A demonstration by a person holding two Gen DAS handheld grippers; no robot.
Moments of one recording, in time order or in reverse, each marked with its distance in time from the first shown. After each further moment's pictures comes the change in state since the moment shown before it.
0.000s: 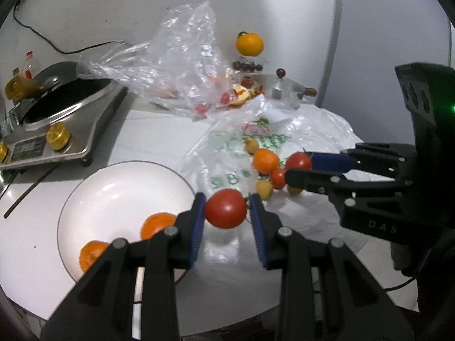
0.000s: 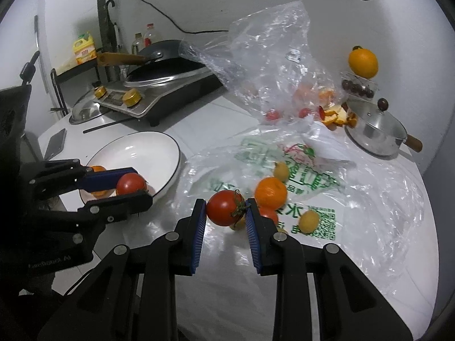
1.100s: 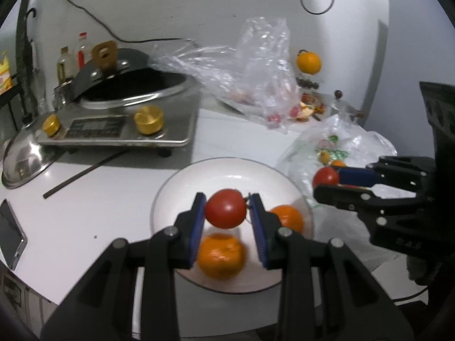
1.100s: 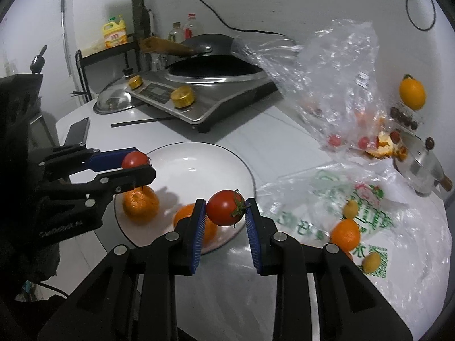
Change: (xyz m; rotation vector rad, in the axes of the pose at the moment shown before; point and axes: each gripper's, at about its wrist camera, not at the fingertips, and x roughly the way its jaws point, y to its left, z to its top) left arm -0.034 0.105 -0.016 -0.120 -0.051 0.155; right arm 0.039 0.084 0.037 -0.118 0.013 0.093
